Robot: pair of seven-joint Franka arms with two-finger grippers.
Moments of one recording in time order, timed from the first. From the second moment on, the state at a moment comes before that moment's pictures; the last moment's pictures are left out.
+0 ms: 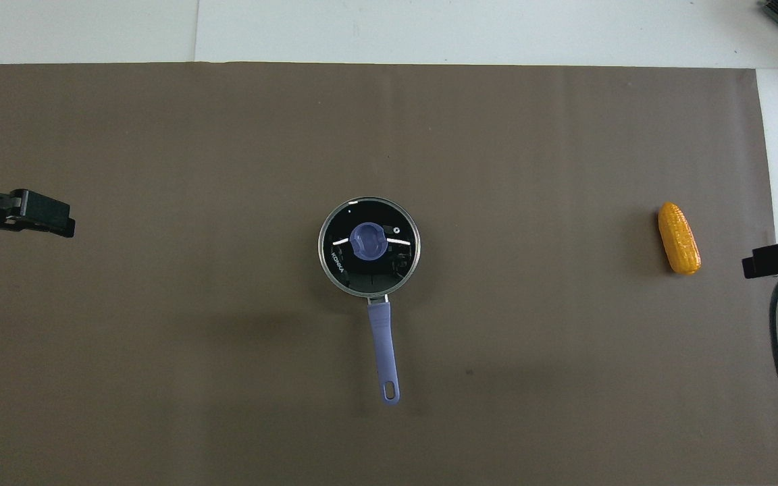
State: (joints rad) left arm 0.02 0.01 -0.08 -1.57 -0.03 1.53 0.00; right arm 0.04 -0.11 -0.08 -1.59 -0.02 1.44 -0.06
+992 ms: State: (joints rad) left arm 0.02 0.01 -0.08 -1.56 -0.03 1.53 0.00; right arm 0.04 -0.11 -0.08 -1.59 -0.02 1.44 -0.06
